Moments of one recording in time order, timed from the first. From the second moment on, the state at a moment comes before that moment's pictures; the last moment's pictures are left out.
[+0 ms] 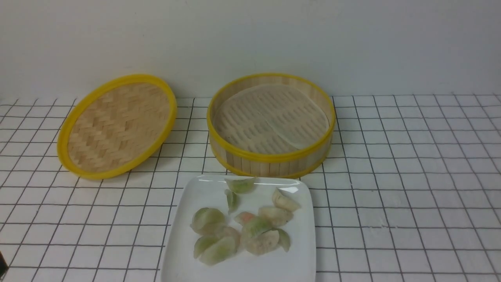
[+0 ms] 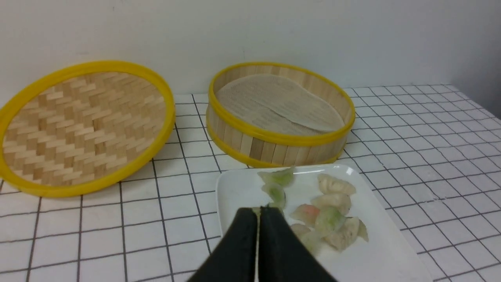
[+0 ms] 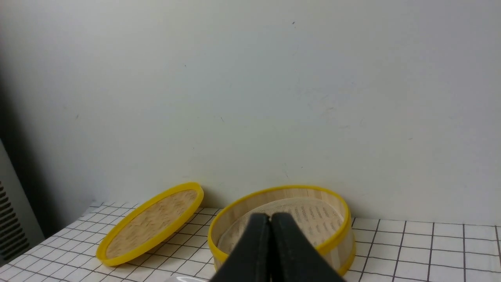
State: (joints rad) right arm 0.60 -0.02 -0.44 -0.36 0.57 0.55; left arm -0.36 0.09 -0.47 -0.07 0.70 -0.16
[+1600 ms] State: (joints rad) right arm 0.60 -0.02 -0.44 -0.26 0.57 0.47; left arm -0.06 -0.01 0.03 -0.05 0.39 0.12
